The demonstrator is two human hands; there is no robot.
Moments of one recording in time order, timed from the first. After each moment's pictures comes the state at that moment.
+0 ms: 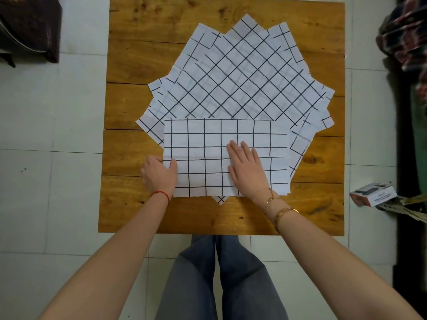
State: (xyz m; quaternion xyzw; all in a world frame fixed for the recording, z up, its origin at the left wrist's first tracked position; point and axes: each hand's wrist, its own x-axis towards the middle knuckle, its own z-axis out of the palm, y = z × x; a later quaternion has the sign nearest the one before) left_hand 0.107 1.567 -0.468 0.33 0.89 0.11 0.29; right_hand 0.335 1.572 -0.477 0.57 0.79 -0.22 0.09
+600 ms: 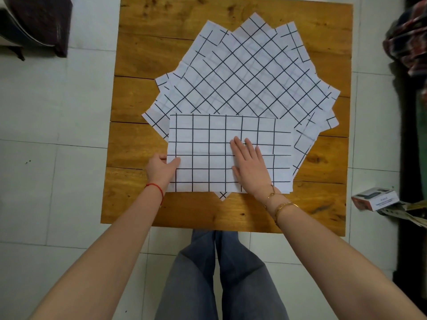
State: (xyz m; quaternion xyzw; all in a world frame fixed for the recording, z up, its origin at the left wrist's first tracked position) left_hand 0.098 1.566 -0.455 0.25 0.85 0.15 0.43; right_hand 0.335 1.572 -0.478 0.57 0.79 -0.23 0.10
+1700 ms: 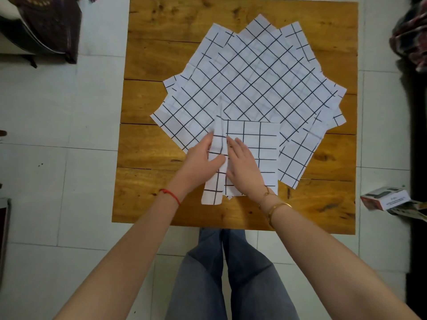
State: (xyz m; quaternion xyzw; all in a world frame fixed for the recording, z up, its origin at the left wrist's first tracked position) left_hand 0.149 1.579 -0.368 0.50 0.66 0.15 0.54; right_hand 0.298 1.567 -0.469 0.55 0.79 -0.27 -0.02
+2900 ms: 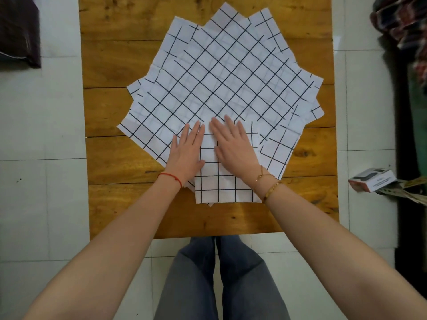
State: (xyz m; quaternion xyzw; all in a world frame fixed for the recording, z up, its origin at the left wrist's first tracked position) left_hand 0.172 1.621 -0.471 0.76 0.59 -0.15 0.24; right_hand 0.336 1.625 -0.473 0.55 0.82 -0.16 0.06
